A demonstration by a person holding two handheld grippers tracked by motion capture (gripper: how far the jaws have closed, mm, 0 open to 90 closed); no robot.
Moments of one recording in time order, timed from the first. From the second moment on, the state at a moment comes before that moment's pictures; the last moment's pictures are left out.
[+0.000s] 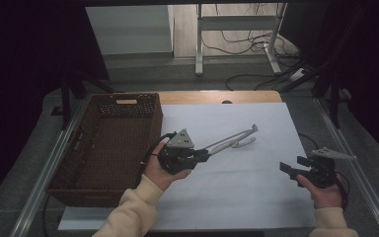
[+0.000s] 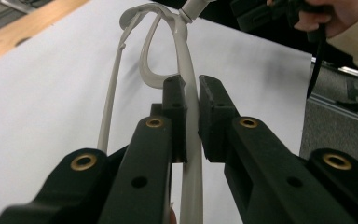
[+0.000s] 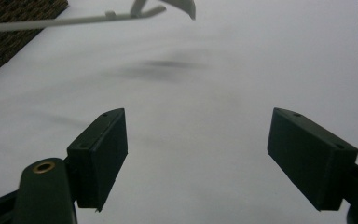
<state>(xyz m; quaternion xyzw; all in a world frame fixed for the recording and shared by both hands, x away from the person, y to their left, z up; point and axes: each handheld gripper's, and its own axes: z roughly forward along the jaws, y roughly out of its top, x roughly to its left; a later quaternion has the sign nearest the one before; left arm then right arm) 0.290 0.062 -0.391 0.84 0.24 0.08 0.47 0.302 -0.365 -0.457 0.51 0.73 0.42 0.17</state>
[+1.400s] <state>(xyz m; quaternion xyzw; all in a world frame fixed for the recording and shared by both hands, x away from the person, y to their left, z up) 0.268 0.182 -0.339 0.78 0.29 0.12 0.53 0.304 -0.360 -0.461 0.51 0.74 0.41 0.16</state>
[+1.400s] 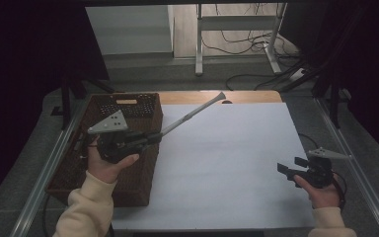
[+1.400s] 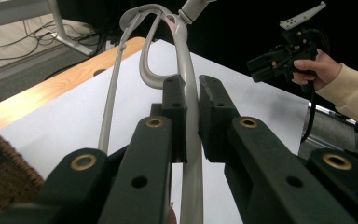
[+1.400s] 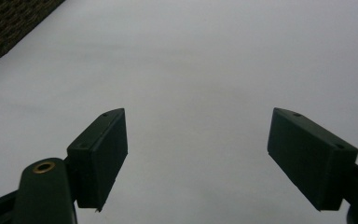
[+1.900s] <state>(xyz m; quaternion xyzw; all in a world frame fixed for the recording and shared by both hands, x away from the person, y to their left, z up) 0.268 0.211 -0.340 0.77 0.31 0.13 0.54 0.305 -0.357 -0.462 0.50 0.75 0.41 0.16</state>
